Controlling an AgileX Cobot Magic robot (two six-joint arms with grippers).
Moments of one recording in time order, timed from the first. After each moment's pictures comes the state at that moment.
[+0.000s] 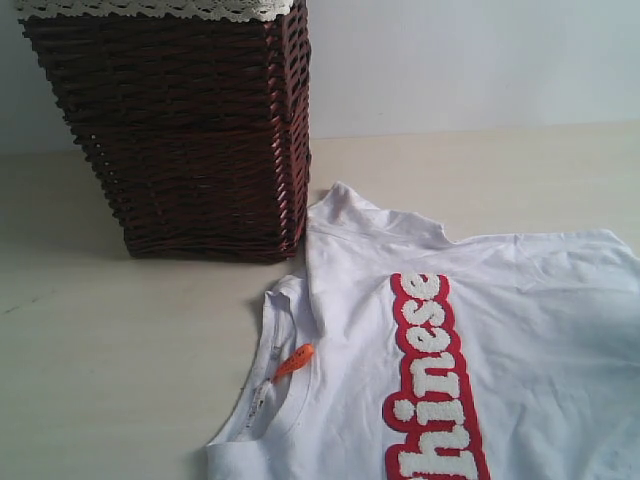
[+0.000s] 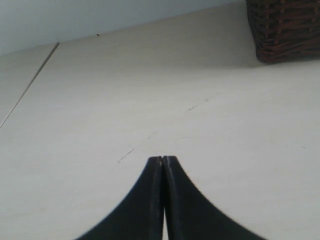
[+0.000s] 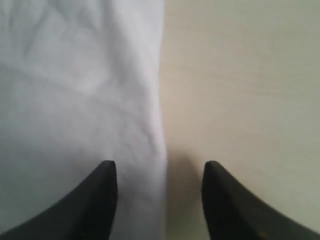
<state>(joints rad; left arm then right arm) 0.13 0.10 0.00 0.11 0.37 0.10 -0.71 2.01 -1.03 0.91 0.81 -1.60</state>
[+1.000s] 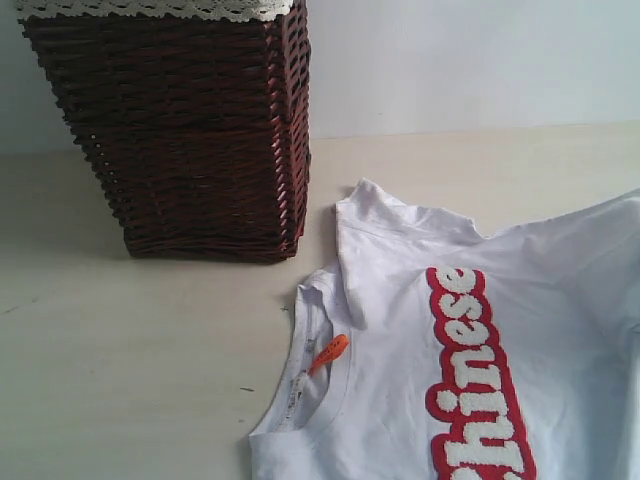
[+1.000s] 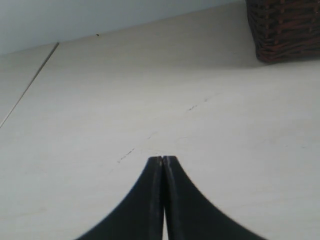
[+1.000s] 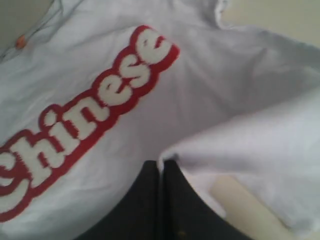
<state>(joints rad) 0.13 0.10 0.00 0.11 0.37 0.10 -0.51 1.71 -1.03 0.78 1.20 -1.56</state>
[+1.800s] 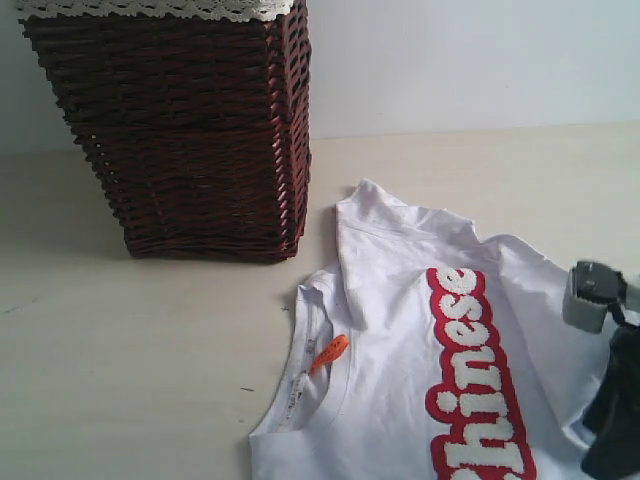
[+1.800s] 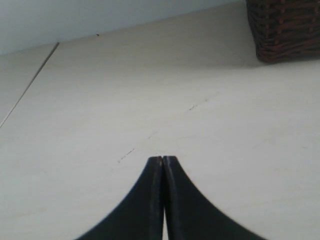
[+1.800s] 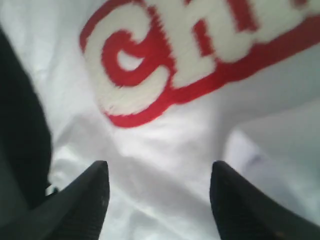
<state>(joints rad) 0.13 0.10 0.00 0.11 0.37 0.10 -0.07 1.61 -0.70 0.46 1.07 -1.33</state>
